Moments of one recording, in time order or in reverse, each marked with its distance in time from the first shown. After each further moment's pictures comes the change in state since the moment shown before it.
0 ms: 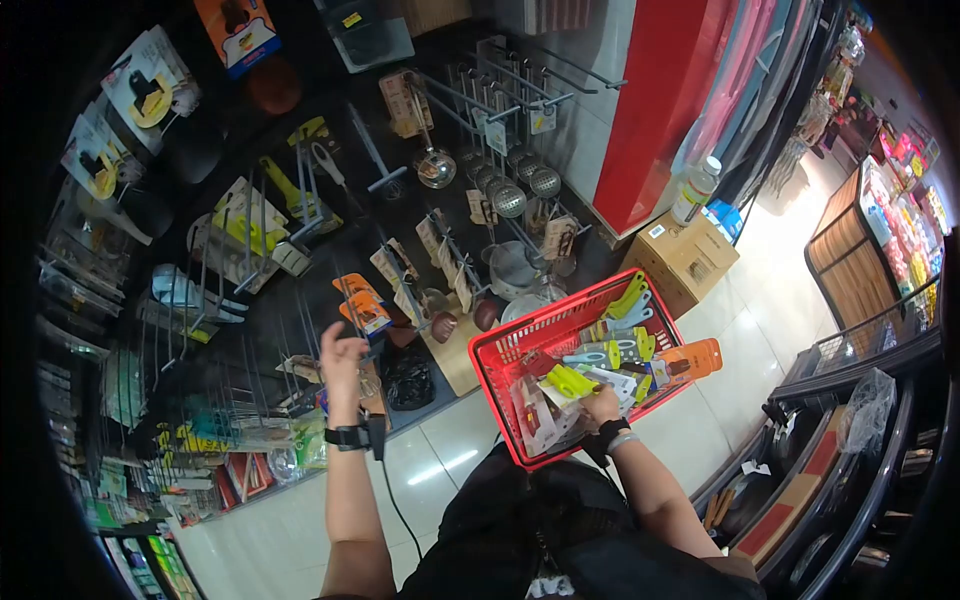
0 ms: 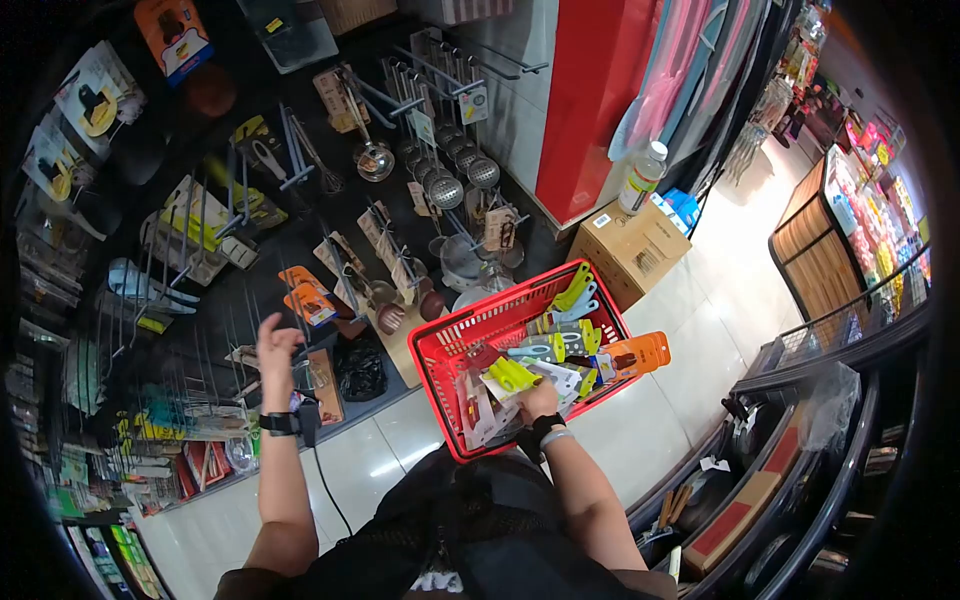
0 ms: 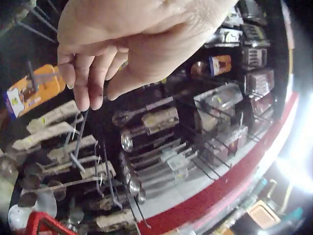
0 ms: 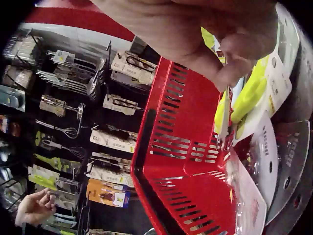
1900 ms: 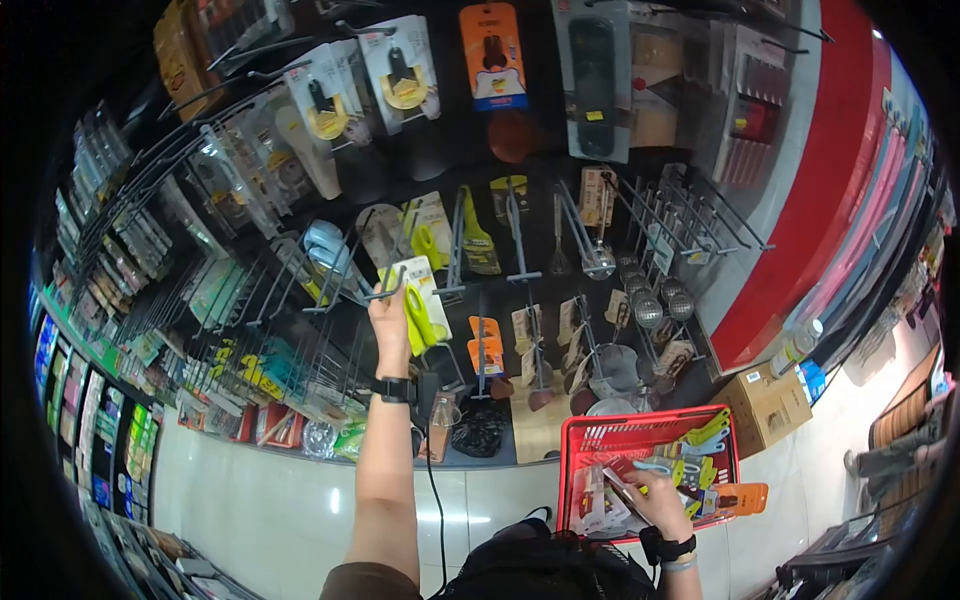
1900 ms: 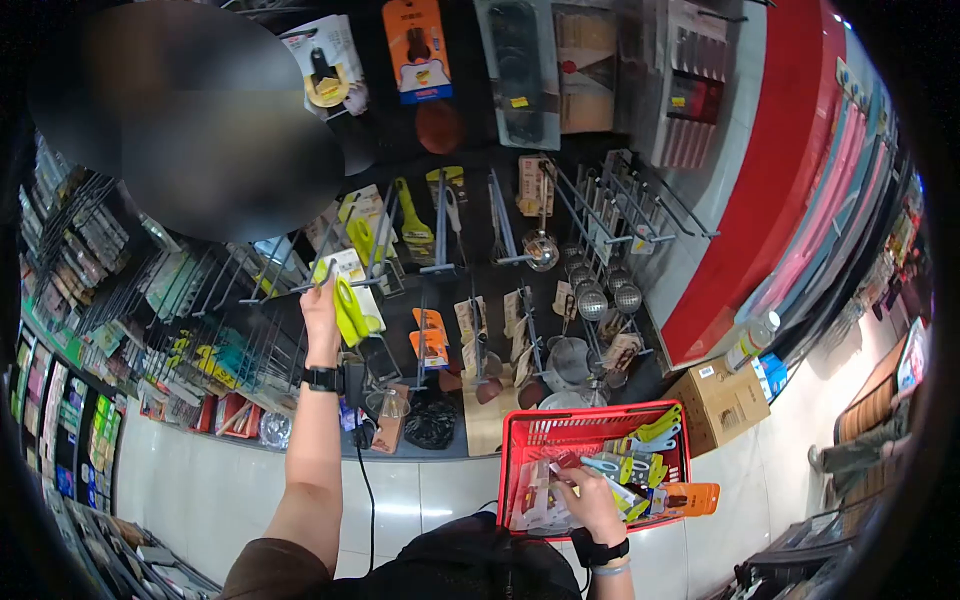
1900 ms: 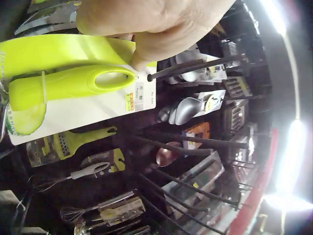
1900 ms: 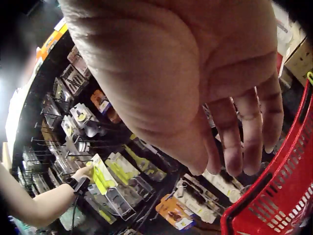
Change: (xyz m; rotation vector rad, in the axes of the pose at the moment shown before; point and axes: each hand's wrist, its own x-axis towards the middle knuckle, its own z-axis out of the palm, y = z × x) left_hand 0.110 0.103 -0.103 -0.310 0.478 0.421; right_hand -0.120 -0.166 -0.112 -0.170 -0.254 -1.049
